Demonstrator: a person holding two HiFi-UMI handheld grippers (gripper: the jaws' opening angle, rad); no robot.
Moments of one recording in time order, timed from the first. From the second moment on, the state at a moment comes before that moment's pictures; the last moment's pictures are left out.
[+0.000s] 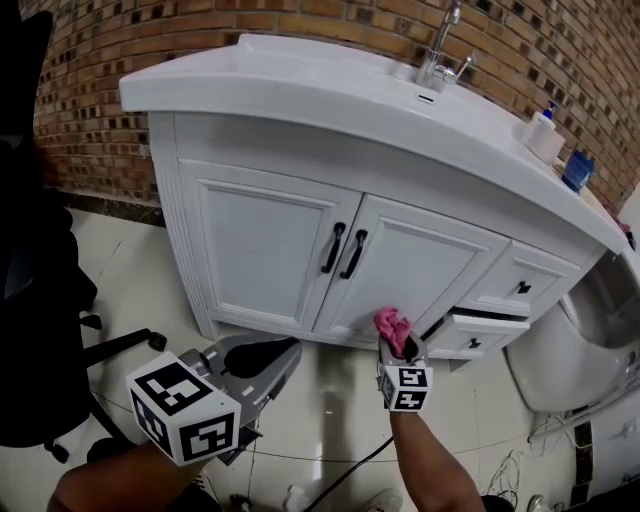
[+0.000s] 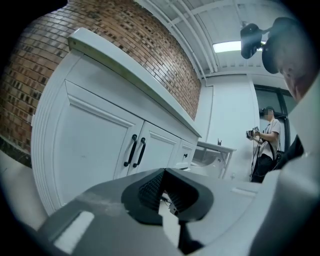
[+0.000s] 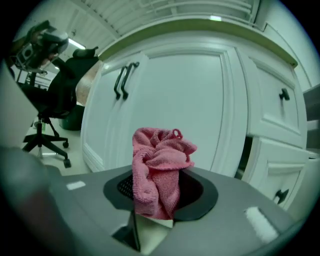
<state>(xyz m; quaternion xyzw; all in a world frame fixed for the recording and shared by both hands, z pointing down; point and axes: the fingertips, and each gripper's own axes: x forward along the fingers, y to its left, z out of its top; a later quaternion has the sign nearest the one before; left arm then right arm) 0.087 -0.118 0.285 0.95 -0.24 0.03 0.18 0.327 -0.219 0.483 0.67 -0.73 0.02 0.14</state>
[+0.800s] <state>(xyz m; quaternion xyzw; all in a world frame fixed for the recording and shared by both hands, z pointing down) 0.074 -0.115 0.264 0.96 -0.23 0.00 0.19 0.273 -0.252 0.197 0.67 -0.70 -0.25 0.07</state>
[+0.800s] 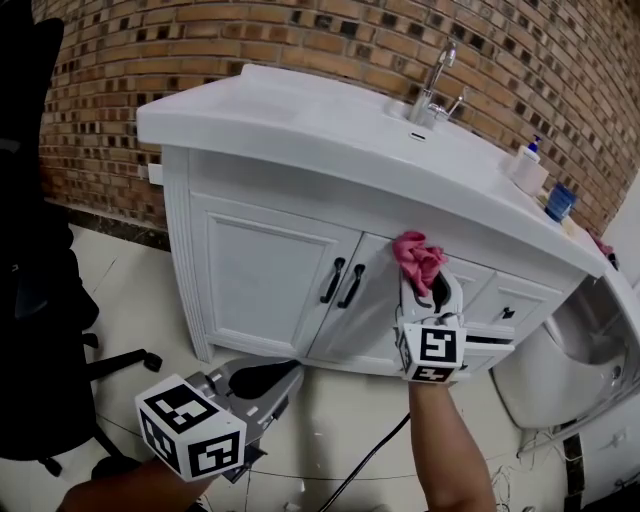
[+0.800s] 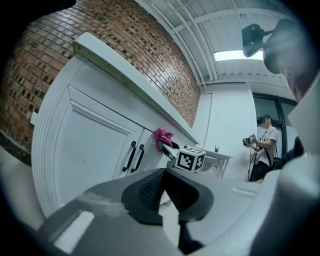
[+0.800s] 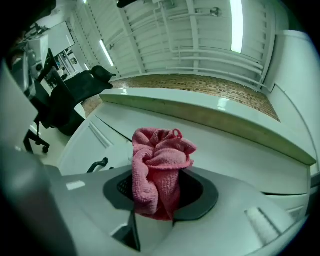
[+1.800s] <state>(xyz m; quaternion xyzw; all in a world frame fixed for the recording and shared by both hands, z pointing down) 0.080 -0.119 0.293 0.95 -0.24 0.05 0.20 0.257 -0.262 0.304 0.66 -0.71 -0.22 0.09</state>
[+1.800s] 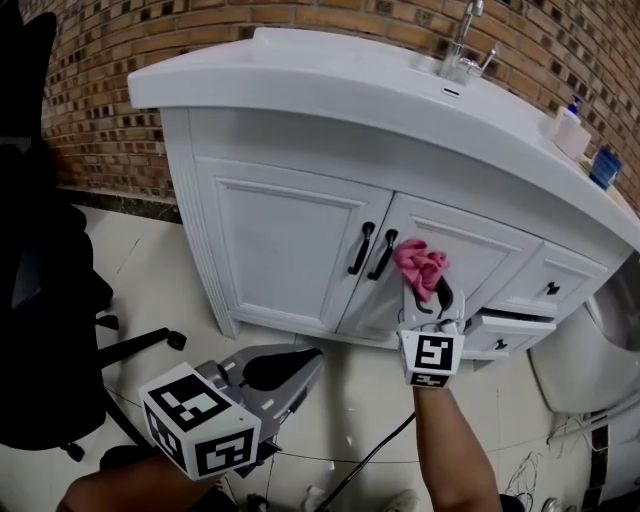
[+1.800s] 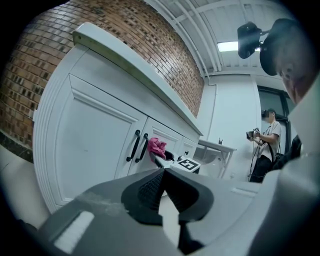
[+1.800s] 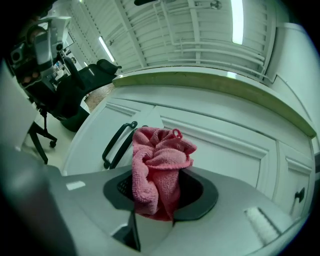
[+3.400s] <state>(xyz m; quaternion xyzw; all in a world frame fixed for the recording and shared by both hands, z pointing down) 0.081 -0.123 0.314 0.94 -0.23 0.07 0.22 0.244 -0.267 0.555 0.60 -0.76 -0.04 0.24</state>
